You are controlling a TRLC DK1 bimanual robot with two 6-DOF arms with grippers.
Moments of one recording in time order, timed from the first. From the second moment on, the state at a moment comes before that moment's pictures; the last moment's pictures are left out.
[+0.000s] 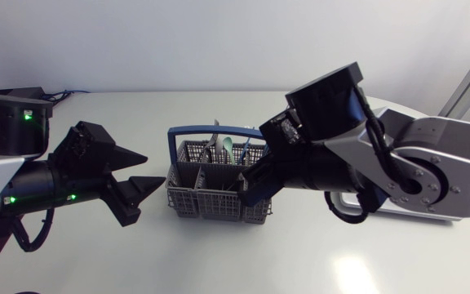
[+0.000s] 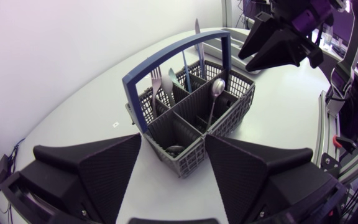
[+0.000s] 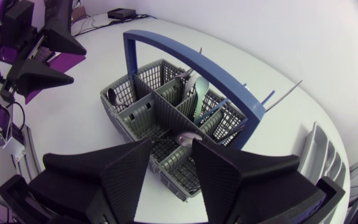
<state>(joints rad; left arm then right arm) -0.36 1.00 0.62 -0.25 0.27 0.39 0.75 1.34 0.88 -0.25 0.05 0.03</state>
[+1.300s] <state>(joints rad) -0.41 1.07 0.67 -0.26 0.13 0.37 0.82 1.54 1.03 -0.30 -0.07 0.08</state>
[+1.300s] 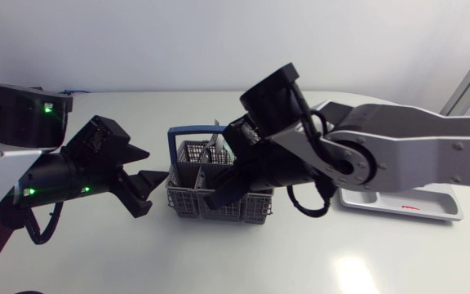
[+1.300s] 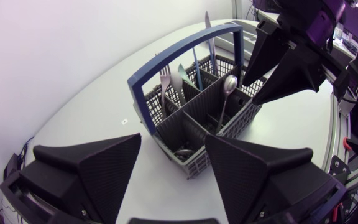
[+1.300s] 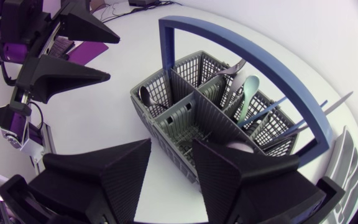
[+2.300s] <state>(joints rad) -0.18 1.08 0.56 -0.22 0.40 0.52 0.91 1.93 1.39 -0.32 -0.02 0.09</state>
